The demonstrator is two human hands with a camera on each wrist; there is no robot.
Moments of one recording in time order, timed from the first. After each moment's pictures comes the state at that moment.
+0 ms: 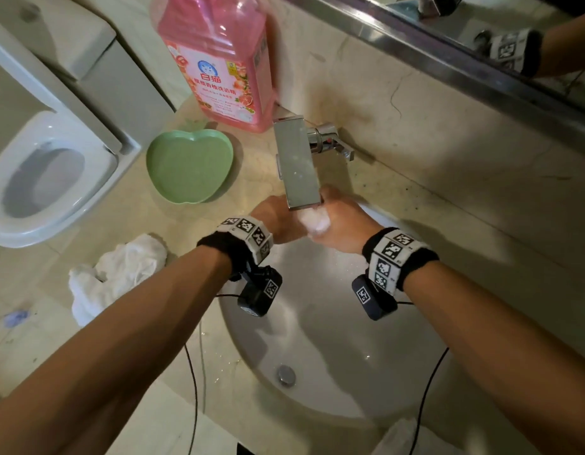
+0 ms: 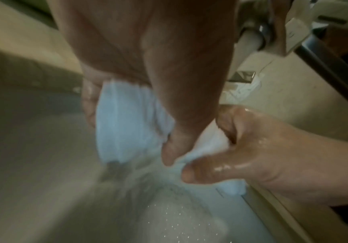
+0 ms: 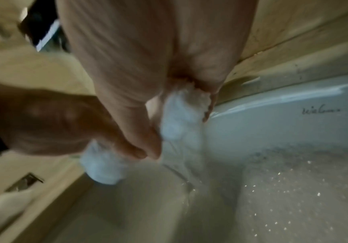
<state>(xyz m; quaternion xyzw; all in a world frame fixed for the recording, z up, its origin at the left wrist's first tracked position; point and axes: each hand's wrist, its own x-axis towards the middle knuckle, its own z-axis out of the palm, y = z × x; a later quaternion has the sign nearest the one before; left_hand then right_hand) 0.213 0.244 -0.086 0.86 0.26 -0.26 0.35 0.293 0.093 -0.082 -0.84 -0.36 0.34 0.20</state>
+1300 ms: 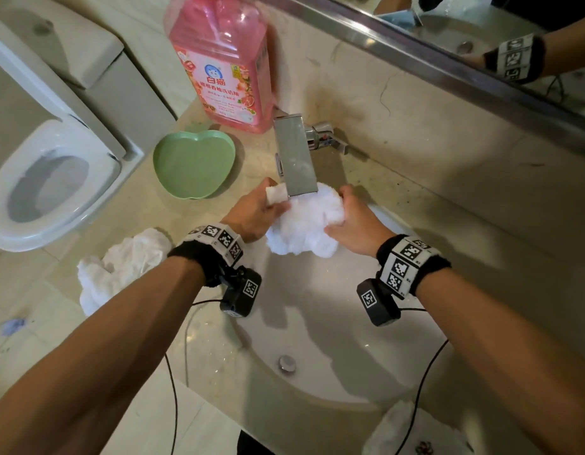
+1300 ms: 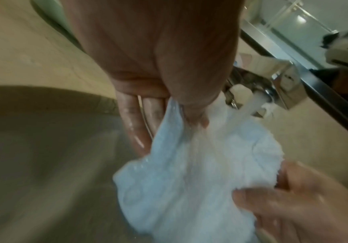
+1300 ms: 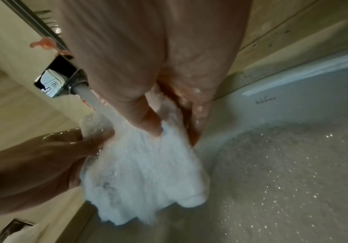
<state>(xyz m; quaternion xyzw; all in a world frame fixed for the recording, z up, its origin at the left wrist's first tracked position) 0.174 0.263 -0.071 0.86 0.21 -0.08 0.46 0.279 0.060 -0.072 -0.83 -0.24 0.36 0.35</state>
